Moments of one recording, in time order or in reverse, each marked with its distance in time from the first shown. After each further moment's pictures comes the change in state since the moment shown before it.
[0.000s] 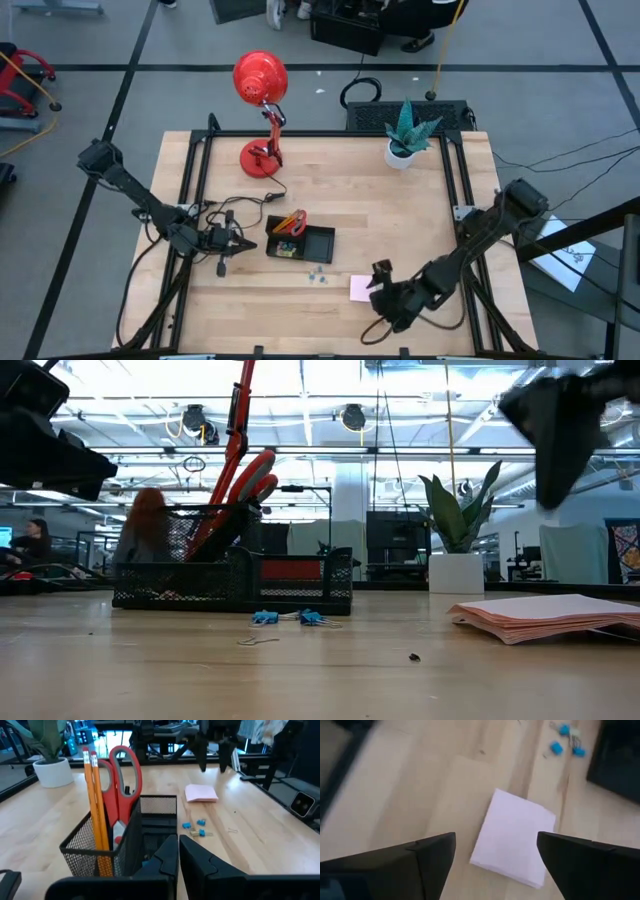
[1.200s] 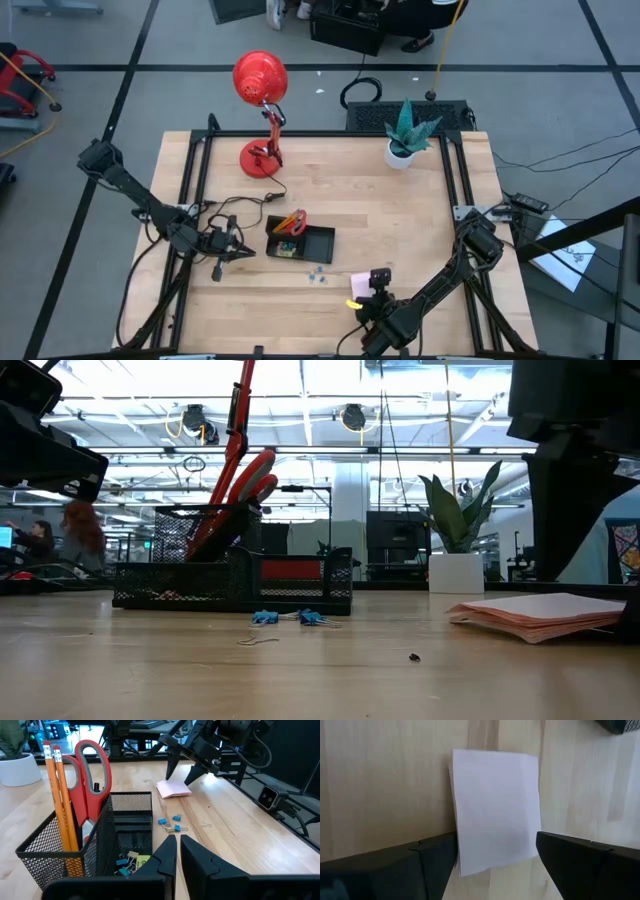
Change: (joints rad) left arm -0.001 0.000 0.000 0.000 0.127 -0.008; right arm 0.030 0.500 0.510 -0.680 0.161 0.375
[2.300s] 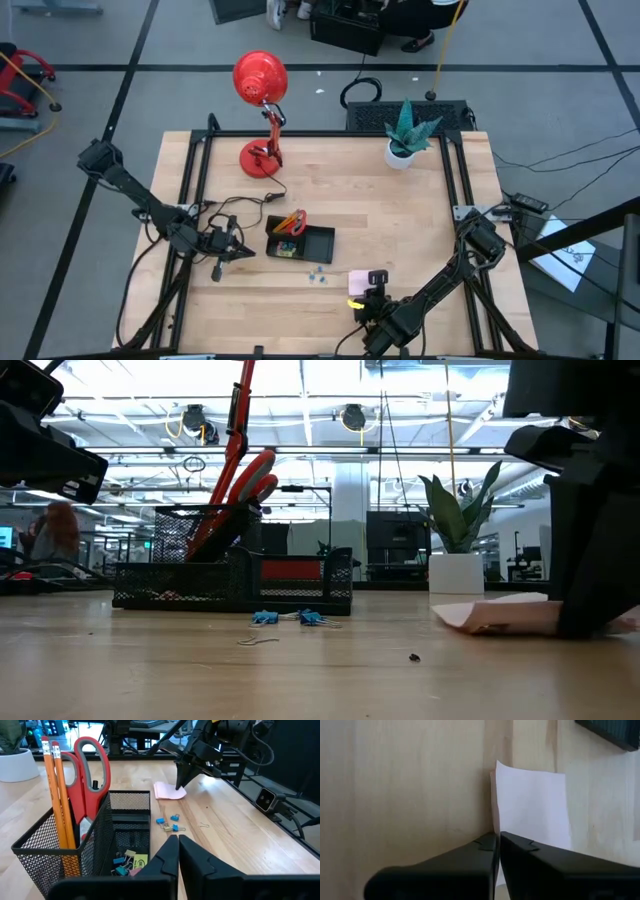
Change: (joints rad) left arm 0.000 0.000 0.000 -0.001 0.006 -0.028; right arm 0.000 -0.031 -0.084 0.152 0.042 -0.001
